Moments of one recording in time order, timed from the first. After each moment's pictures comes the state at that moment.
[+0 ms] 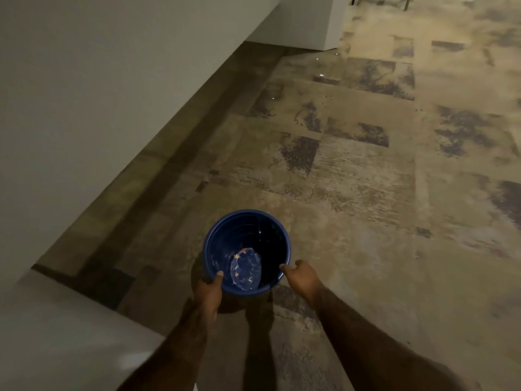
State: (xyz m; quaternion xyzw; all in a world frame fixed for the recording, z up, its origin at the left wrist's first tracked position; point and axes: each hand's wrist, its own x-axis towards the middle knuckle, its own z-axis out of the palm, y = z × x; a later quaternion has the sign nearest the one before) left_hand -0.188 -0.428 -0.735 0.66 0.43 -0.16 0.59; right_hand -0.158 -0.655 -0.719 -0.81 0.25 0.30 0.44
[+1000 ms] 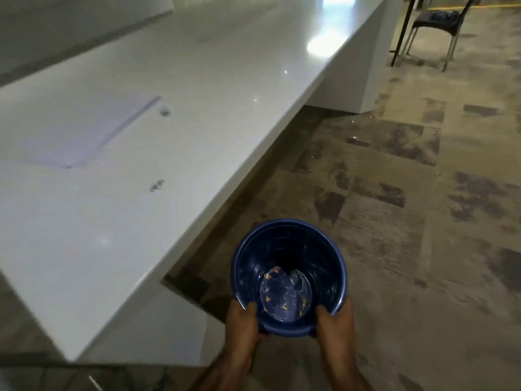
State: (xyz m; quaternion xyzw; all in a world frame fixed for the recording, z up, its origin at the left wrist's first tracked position) left_hand -0.351 -0.490 -0.224 0.66 0.38 -0.05 0.64; right_hand -0.333 -0.651 -0.253 -0.65 0.32 0.05 0.69
